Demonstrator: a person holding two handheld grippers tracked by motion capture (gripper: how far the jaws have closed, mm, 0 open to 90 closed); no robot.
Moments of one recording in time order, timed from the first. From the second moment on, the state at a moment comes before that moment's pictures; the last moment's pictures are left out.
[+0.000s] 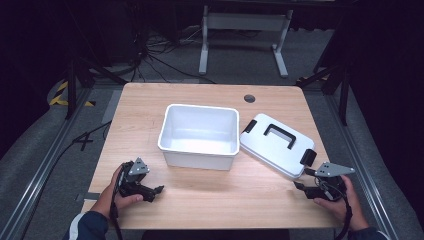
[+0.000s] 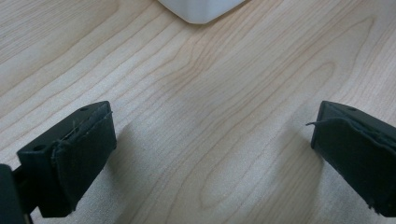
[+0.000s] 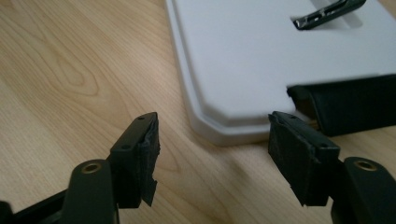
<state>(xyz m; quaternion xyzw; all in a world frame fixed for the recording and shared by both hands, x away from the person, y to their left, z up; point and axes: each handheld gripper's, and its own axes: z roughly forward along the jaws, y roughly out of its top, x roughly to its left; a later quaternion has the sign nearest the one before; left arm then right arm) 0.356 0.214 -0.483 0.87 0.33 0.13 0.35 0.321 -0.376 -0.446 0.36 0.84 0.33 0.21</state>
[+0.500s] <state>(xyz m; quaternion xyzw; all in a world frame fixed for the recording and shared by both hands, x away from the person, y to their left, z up) 0.356 0.214 -0.483 0.87 0.33 0.12 0.35 0.318 -0.384 -0.468 0.41 0.82 0.36 0.20</state>
